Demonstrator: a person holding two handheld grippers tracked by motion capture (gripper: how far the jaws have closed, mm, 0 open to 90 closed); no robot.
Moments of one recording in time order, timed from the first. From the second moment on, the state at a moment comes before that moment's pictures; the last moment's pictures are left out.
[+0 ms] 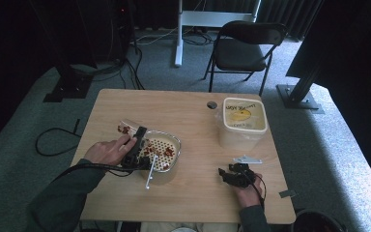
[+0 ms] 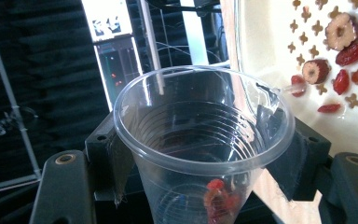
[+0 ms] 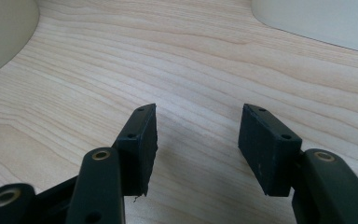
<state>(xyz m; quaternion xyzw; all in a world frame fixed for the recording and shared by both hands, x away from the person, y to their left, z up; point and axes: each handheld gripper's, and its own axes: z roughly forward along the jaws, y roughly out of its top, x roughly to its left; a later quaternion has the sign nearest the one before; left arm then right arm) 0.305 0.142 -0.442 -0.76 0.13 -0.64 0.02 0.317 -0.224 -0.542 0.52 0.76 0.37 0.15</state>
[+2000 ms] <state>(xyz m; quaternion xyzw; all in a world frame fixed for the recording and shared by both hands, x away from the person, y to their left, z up) 0.348 0.129 -0.355 -0.75 -0.28 -0.16 -0.58 0.303 -0.153 -0.432 0.33 0.79 0.46 0.21</state>
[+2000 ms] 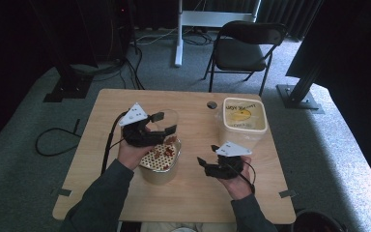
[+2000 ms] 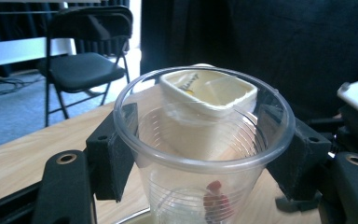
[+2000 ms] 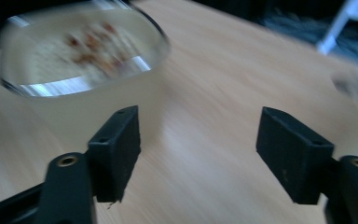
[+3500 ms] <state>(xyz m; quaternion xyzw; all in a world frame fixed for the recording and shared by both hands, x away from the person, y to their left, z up) 0.339 0.110 -0.362 -0.76 -0.28 -0.13 -0.57 0.349 -0.177 -0.377 0.34 0.72 0.51 0.33</state>
